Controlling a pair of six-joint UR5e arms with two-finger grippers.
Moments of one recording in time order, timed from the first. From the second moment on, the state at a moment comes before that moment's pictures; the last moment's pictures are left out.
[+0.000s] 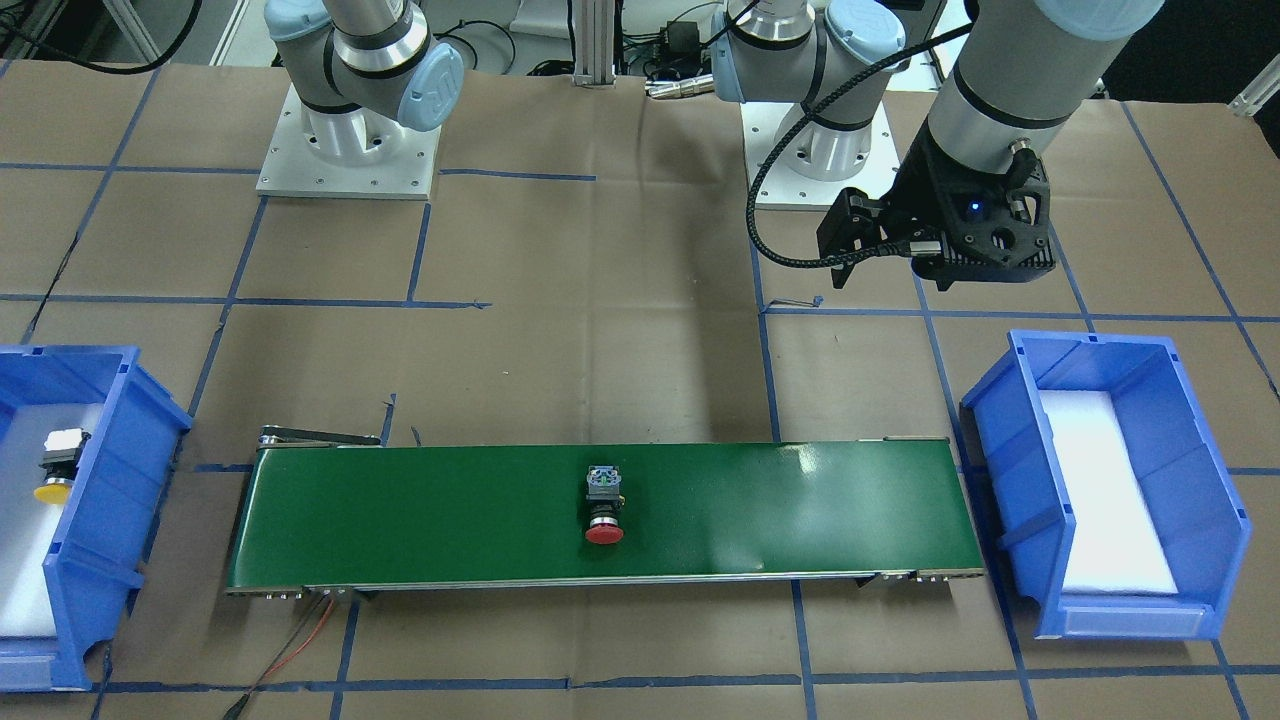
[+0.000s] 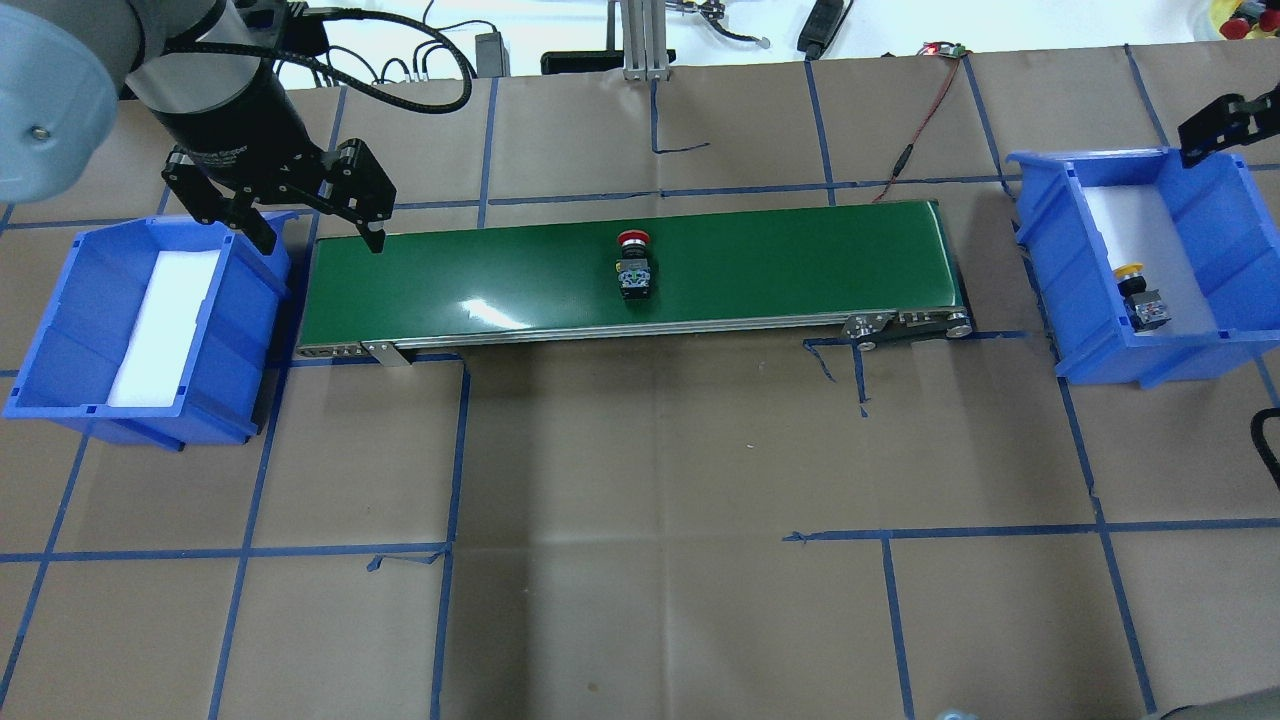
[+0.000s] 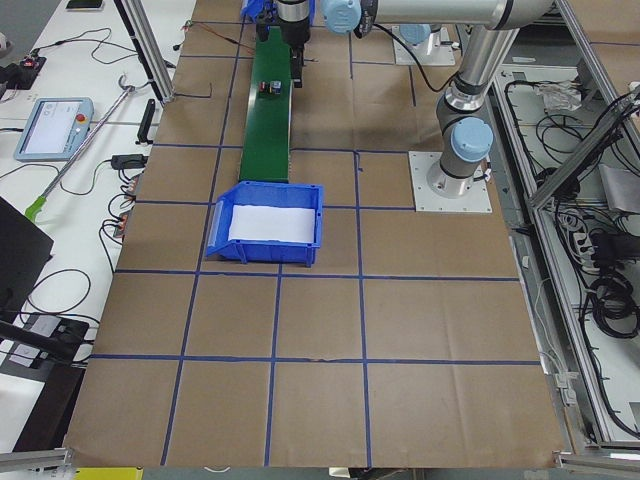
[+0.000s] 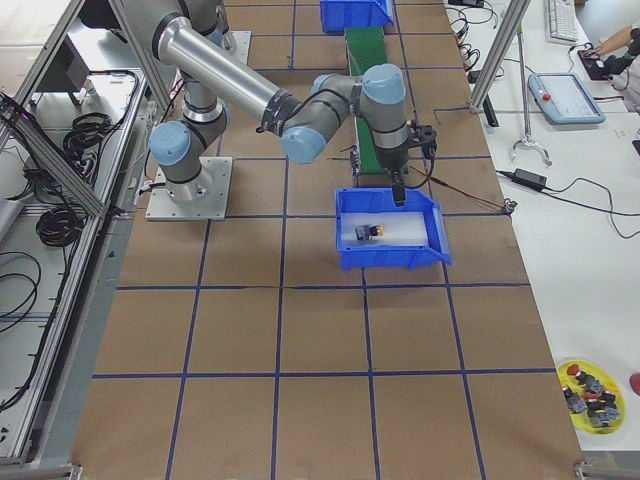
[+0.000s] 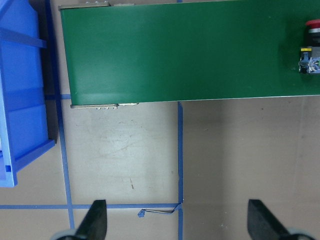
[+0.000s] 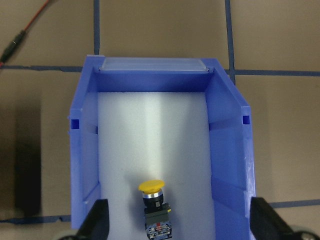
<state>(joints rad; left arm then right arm) -1.54 -1.62 -1.53 -1.62 1.59 0.05 1.07 -1.37 1.60 -2.09 -1.55 -0.48</state>
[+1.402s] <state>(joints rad) -1.54 -1.62 -1.52 -1.62 1.59 0.05 1.53 -1.39 1.52 -1.88 -1.67 -0.03</state>
